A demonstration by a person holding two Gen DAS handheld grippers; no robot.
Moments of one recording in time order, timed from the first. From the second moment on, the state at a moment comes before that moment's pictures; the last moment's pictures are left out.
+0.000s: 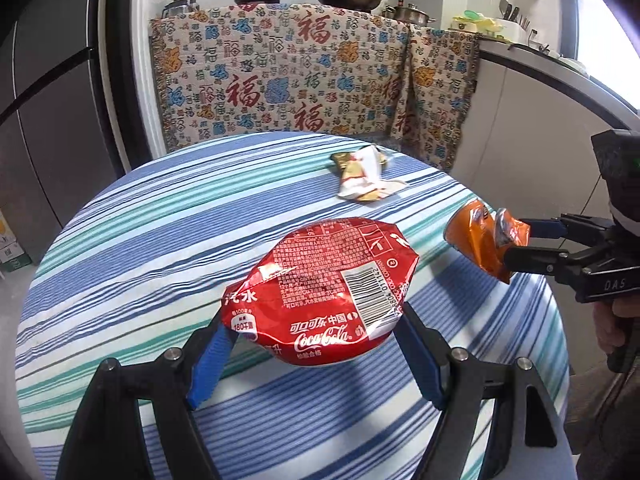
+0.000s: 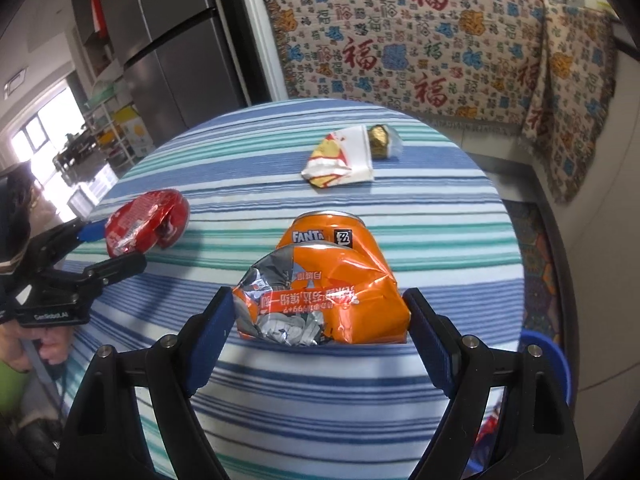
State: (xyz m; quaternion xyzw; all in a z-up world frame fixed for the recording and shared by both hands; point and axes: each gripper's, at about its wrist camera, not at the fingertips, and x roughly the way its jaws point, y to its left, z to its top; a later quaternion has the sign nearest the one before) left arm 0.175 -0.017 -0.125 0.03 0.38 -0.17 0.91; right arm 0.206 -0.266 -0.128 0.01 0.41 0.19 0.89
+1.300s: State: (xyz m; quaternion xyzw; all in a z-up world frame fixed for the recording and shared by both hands) left arm 0.200 -0.309 -0.113 0.06 0.39 -0.35 0.85; right arm 0.129 -0.521 -0.103 0.13 0.38 0.00 0.92
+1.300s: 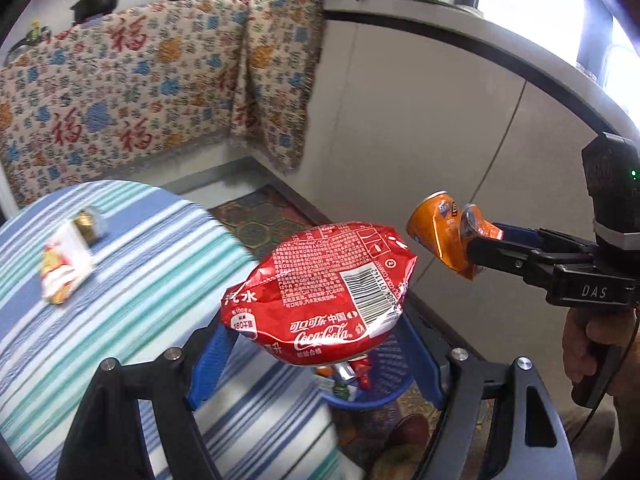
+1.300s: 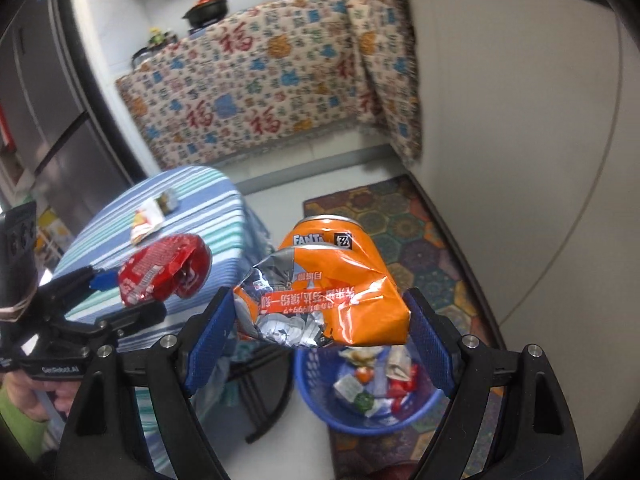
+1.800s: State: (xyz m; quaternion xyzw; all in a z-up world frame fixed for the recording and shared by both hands) left arm 0.227 -0.432 -0.200 0.12 0.45 -0.37 0.80; right arm 0.167 -0.622 -0.181 0.26 0.43 -0.03 0.86
